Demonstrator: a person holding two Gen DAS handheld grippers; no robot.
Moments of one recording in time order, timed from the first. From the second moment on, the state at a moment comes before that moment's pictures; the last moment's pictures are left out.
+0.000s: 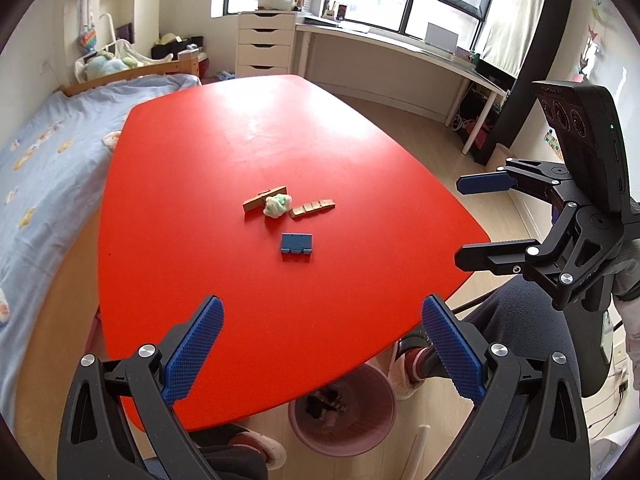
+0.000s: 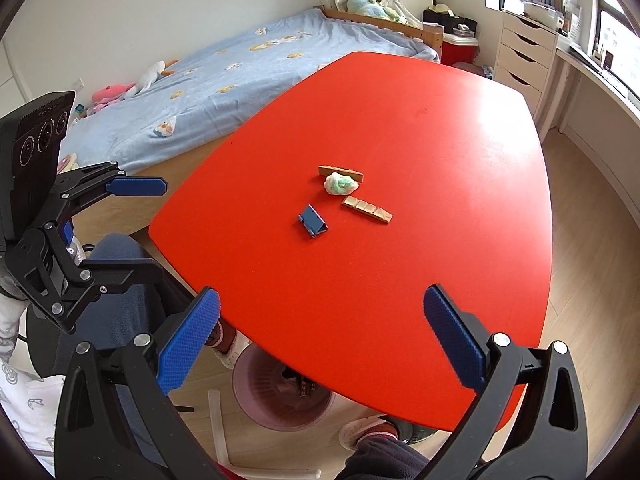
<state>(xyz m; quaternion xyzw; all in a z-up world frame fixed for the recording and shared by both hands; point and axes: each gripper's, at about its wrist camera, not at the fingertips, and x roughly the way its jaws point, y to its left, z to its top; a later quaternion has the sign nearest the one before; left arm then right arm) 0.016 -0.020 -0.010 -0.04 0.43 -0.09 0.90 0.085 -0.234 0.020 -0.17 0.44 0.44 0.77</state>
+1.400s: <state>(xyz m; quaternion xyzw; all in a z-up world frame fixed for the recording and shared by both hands) 0.128 -0.020 -0.096 -0.04 0.49 -0.09 0.87 0.196 -0.142 -0.070 -0.28 0.45 0.50 0.69</state>
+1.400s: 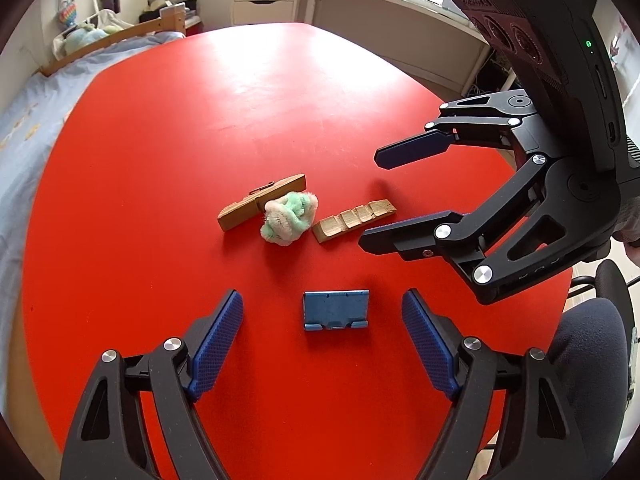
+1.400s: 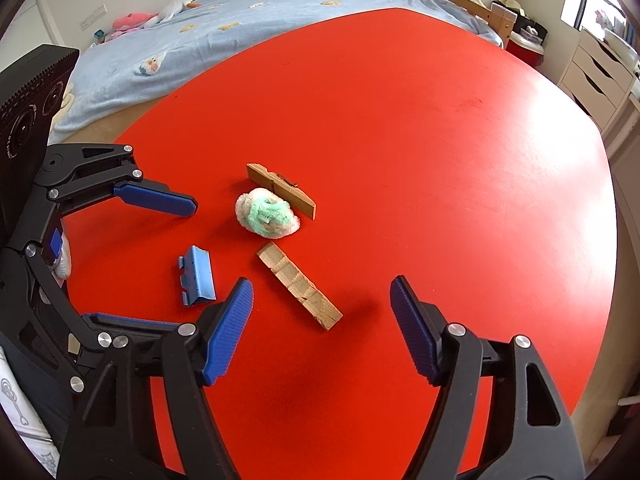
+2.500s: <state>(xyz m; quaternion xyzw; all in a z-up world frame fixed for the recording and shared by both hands) 0.116 -0.009 -0.082 -0.05 0.49 -0.09 0.87 0.159 -0.150 -0.052 -0.27 0.44 0.49 0.71</state>
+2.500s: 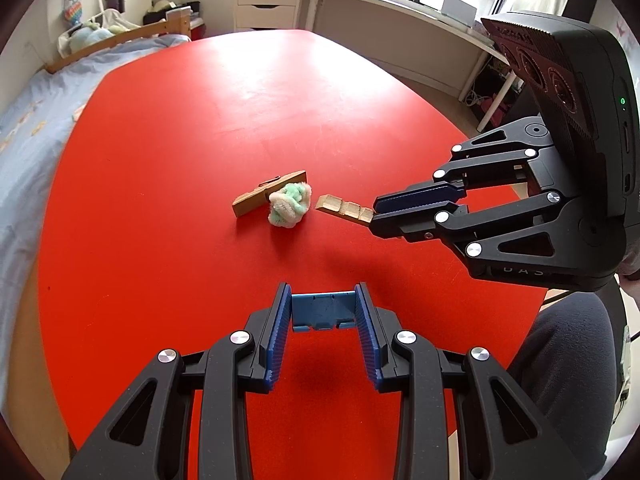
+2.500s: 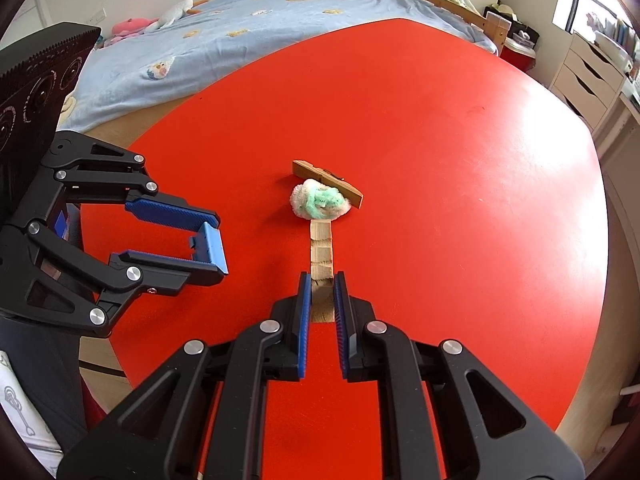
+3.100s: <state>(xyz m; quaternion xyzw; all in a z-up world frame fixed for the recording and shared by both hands) 0.057 -0.015 -0.033 -0.04 0.45 -0.10 0.89 0.109 -0.200 -0.002 -0.20 0.43 0.45 0.76</state>
